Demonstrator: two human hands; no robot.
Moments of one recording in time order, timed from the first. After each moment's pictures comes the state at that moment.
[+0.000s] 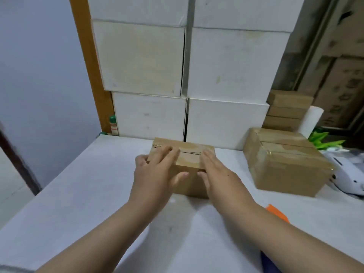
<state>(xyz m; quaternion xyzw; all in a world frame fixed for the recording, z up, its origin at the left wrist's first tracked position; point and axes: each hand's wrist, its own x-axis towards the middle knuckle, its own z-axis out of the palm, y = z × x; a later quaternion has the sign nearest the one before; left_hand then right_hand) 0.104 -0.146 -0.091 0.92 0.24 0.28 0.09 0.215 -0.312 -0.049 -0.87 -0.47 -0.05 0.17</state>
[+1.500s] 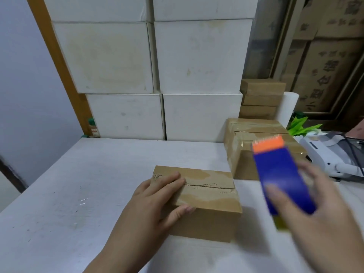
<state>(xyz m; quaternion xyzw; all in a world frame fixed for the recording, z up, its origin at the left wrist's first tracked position) 0.068 -0.260 -0.070 0.93 0.15 0.25 0.21 0.205 -0.499 -0.010 -0.80 -0.17 -0.05 0.58</state>
